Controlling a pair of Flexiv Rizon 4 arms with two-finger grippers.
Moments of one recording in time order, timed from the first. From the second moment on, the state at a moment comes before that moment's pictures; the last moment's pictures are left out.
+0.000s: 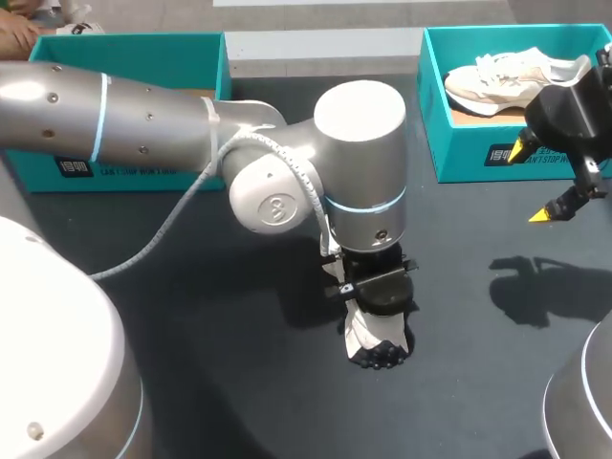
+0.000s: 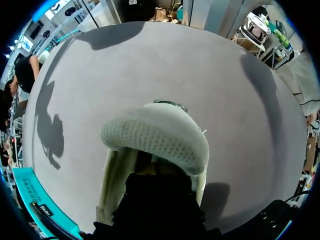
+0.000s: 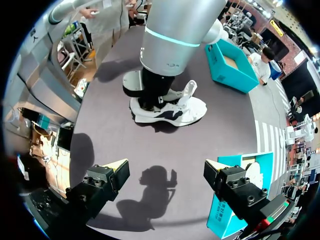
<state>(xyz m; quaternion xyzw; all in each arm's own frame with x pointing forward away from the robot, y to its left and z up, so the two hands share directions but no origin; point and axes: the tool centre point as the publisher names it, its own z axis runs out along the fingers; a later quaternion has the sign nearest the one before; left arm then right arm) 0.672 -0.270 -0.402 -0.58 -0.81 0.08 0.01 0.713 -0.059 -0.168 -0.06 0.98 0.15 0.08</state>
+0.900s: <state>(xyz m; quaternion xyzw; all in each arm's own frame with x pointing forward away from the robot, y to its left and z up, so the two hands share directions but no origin) 0.727 -0.259 -0.355 -0.59 -0.80 -0.03 -0.12 0.713 -0.059 -0.168 -0.06 0.98 0.15 0.08</state>
